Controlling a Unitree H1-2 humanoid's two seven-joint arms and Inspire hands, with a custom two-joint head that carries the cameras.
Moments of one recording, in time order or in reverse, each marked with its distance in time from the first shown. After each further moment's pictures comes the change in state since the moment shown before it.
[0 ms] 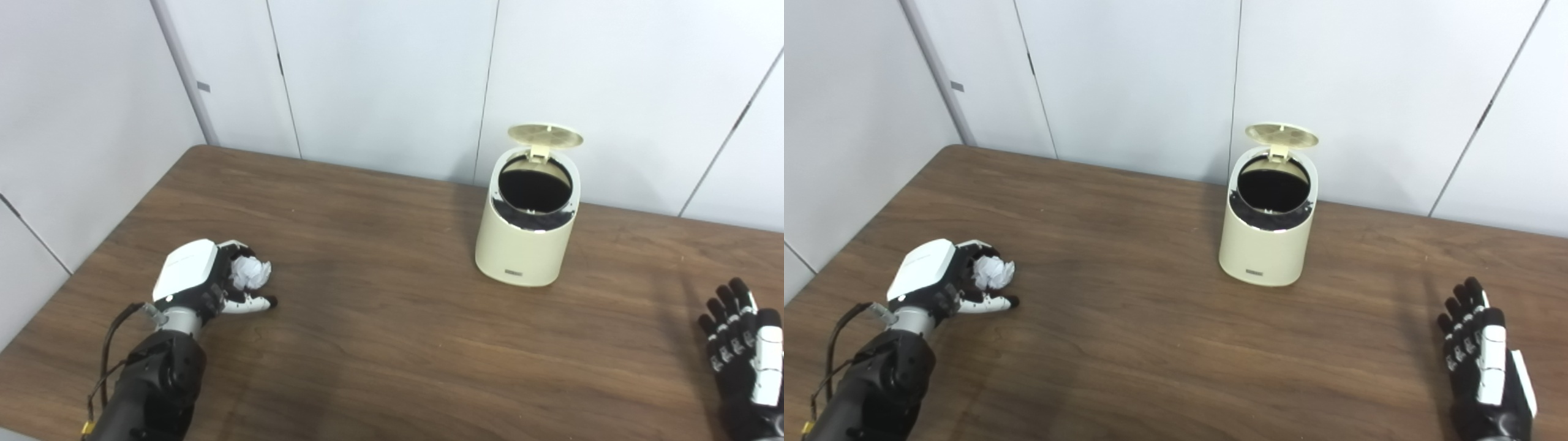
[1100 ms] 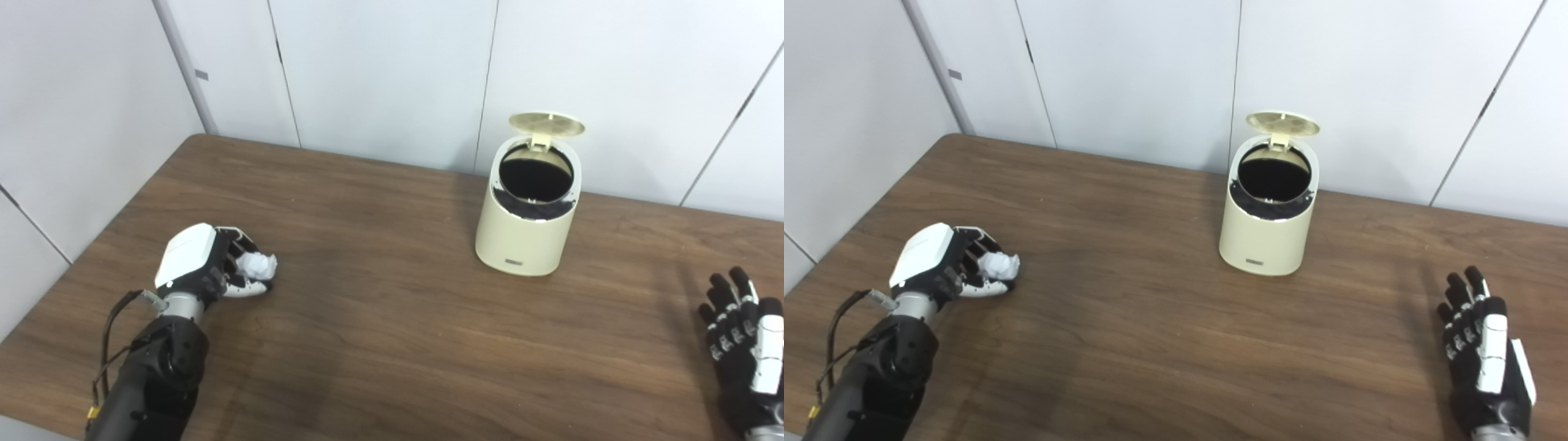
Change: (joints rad) left arm -0.006 -0.024 0.018 0.007 -0.112 -0.036 0.058; right arm 0.000 0.000 -0.002 -0.006 0.006 0.014 -0.003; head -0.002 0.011
